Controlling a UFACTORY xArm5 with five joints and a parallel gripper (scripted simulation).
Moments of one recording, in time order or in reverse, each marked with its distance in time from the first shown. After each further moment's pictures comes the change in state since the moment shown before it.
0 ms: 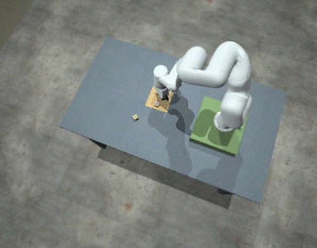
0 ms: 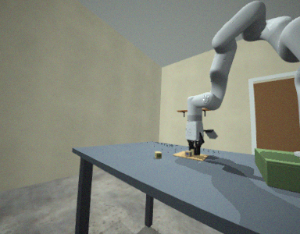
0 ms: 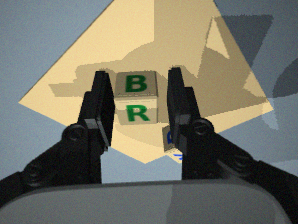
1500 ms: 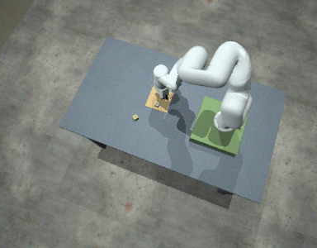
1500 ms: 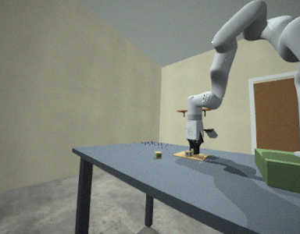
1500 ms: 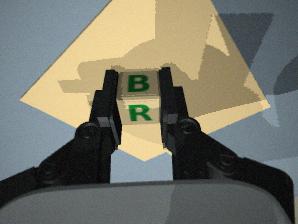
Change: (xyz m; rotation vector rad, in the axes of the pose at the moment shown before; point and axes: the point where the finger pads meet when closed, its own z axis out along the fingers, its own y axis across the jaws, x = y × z) arm 0.000 0.001 -0.003 -0.002 0.001 0.000
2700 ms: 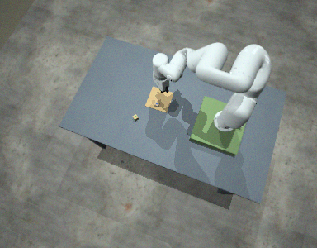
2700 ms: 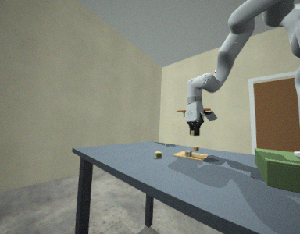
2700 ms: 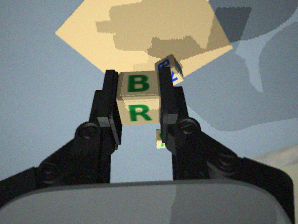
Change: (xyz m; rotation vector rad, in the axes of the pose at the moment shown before) arm 0.000 -0.001 -0.095 0.001 -0.001 -0.033
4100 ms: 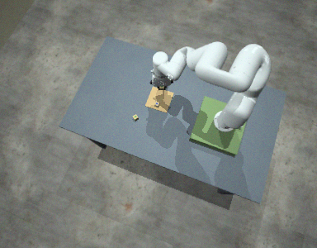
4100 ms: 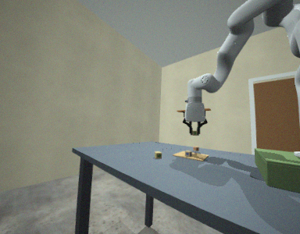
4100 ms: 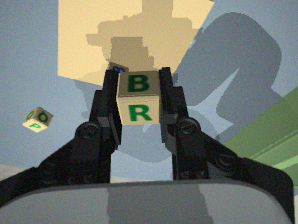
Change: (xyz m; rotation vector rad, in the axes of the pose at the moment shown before) arm 0.005 -0.006 -0.001 0.000 0.000 -1.028
